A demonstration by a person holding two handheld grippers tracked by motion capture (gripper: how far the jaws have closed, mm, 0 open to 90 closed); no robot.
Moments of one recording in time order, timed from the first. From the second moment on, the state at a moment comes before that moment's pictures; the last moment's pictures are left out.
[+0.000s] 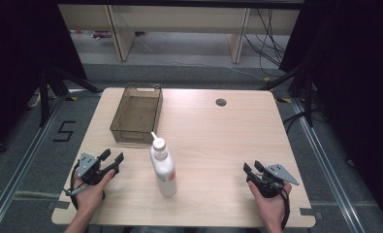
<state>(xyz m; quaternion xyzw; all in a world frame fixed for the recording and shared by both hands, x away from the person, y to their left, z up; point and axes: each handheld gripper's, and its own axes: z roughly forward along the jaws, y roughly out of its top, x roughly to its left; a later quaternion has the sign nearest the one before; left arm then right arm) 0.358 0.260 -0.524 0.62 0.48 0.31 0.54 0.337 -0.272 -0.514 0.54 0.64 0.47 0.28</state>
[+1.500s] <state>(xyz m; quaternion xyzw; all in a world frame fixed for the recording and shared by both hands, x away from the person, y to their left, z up) 0.291 0.159 -0.491 0.73 0.29 0.17 0.59 0.338 -0.270 -0.515 0.54 0.64 0.47 0.27</state>
